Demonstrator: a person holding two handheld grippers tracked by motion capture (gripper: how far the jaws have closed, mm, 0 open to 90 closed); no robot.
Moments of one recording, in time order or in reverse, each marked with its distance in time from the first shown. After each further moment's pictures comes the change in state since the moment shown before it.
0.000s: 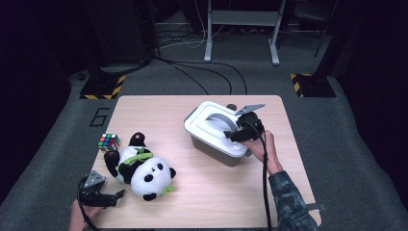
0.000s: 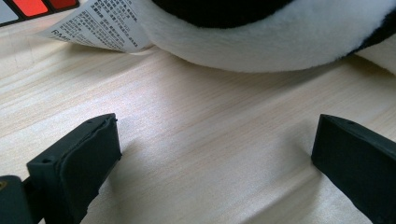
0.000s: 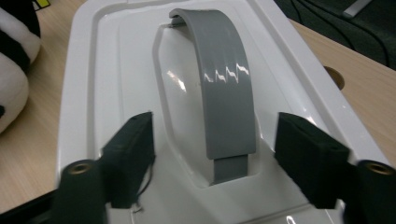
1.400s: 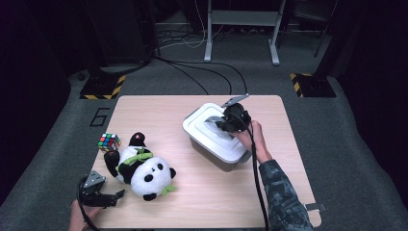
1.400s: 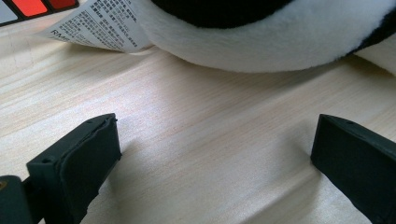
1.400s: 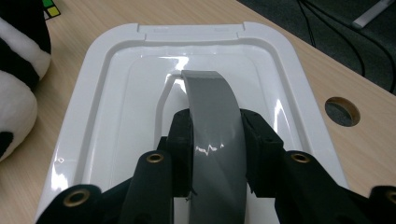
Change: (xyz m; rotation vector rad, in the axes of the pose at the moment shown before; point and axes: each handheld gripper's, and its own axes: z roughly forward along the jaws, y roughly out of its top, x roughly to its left) left arm 0.000 0.000 0.000 0.001 -0.003 0.002; right arm 0.016 0.039 0.019 0.012 0.017 -0.042
